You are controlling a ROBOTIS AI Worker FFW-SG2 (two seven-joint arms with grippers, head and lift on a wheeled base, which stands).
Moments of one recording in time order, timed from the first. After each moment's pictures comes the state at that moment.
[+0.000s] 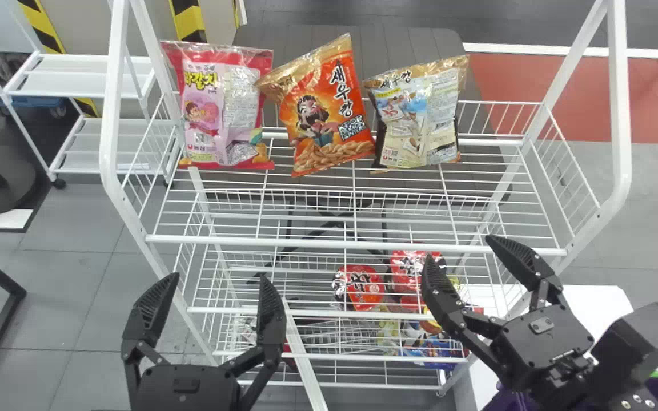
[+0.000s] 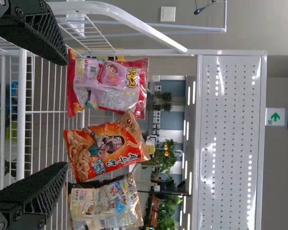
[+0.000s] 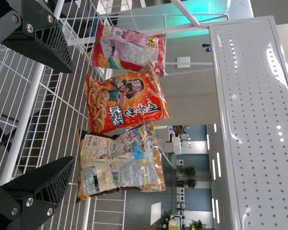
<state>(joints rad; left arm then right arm) 0.81 0.23 -0.35 -2.16 -0.09 -0.22 0.39 0.73 -0.10 0.02 -2.21 -0.07 0.02 0.30</state>
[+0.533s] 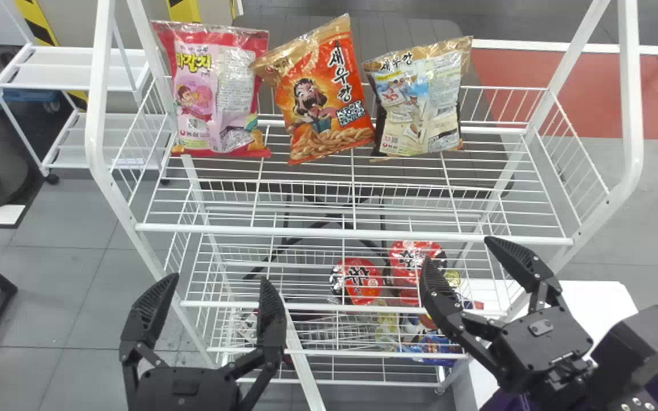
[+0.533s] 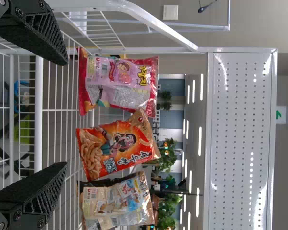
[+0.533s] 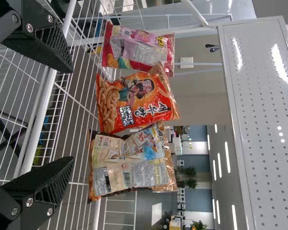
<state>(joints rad) 0.81 0.24 -0.36 -2.16 -0.10 -0.22 0.39 0.74 -0.10 0.02 -2.22 -0.07 0.01 0.31</state>
